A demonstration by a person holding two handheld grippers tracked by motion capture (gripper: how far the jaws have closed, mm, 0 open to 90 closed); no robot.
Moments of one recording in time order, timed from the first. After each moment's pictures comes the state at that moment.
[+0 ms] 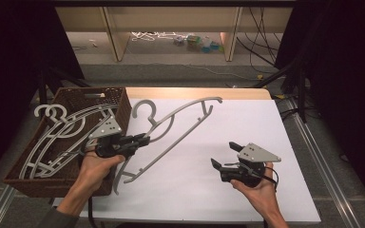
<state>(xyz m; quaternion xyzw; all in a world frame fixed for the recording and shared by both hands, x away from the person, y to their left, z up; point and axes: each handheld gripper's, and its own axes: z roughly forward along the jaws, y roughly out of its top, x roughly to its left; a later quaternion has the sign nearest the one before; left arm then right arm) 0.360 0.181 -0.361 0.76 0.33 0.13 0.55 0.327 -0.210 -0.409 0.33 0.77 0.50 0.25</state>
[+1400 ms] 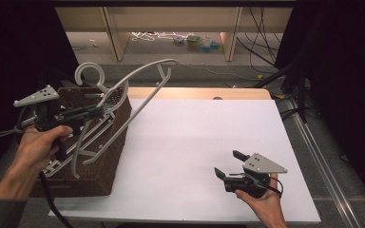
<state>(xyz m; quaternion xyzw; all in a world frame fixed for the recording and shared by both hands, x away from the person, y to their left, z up) 0.369 0.278 -0.280 0.71 0.39 0.16 0.56 0.308 -0.220 -0.422 0.33 0.76 0.51 0.24</state>
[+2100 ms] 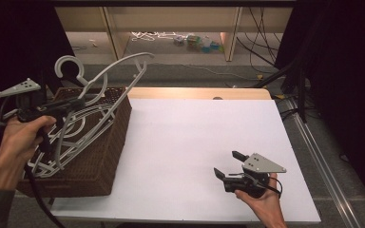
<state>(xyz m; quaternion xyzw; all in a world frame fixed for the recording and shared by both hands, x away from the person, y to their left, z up) 0.389 0.323 -0.280 0.69 0.44 0.20 0.54 0.309 -0.219 -0.423 0.33 0.76 0.51 0.24</state>
